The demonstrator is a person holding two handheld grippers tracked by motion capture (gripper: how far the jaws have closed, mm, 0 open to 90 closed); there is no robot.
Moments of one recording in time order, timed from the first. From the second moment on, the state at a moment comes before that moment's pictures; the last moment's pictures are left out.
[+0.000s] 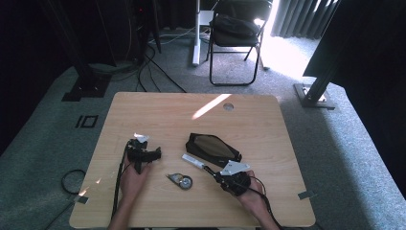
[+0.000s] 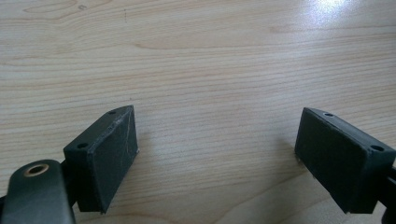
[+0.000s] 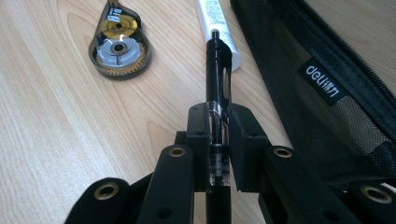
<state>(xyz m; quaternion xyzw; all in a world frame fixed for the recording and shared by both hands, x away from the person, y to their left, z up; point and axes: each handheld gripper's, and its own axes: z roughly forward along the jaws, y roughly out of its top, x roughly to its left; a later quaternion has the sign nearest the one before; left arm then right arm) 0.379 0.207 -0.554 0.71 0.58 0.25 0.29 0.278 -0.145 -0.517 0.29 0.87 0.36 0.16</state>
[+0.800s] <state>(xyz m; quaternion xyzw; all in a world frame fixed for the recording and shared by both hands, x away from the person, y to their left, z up) 0.379 0.207 -0.554 0.71 0.58 0.25 0.29 0.272 -0.149 -0.496 0.27 0.87 0.38 0.17</state>
